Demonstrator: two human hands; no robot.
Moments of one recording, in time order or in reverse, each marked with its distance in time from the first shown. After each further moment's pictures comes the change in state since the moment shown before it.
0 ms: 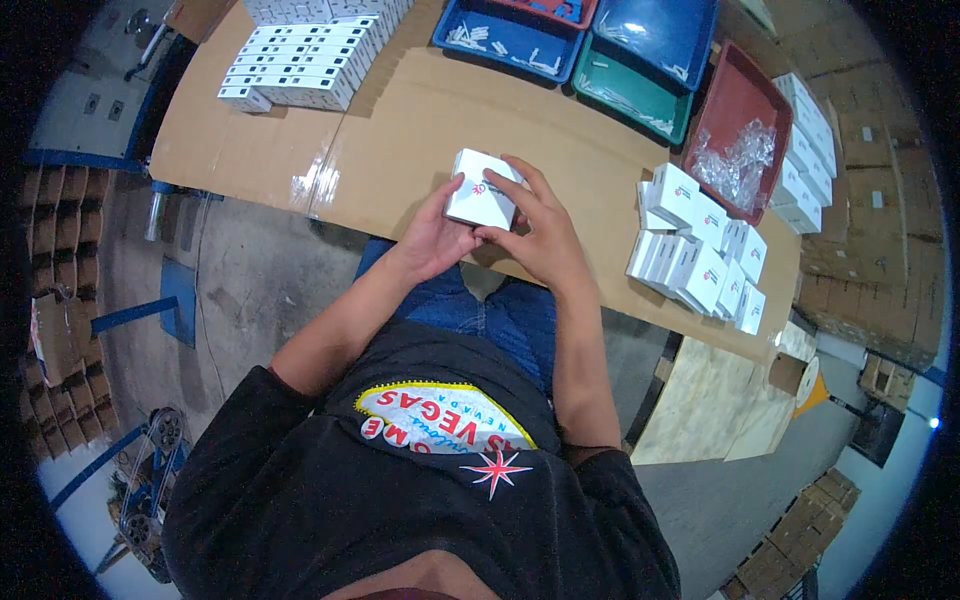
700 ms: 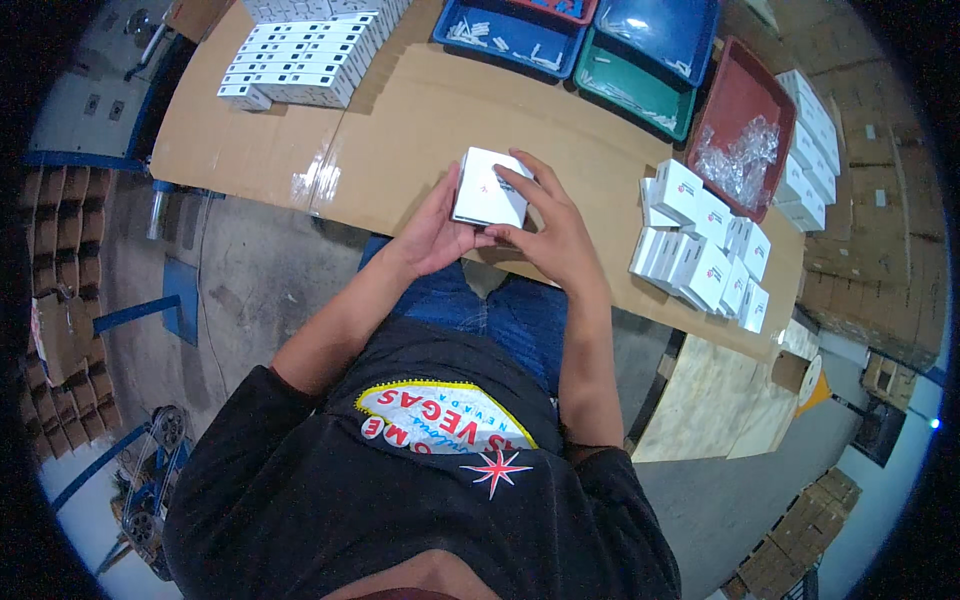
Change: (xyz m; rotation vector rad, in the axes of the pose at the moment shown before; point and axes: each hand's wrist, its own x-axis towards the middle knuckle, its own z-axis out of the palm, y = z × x) left_hand 0.000 0.003 -0.003 0.088 -0.007 -0.076; right_hand -0.002 -0.002 -0.011 -0.039 -0.008 -0.039
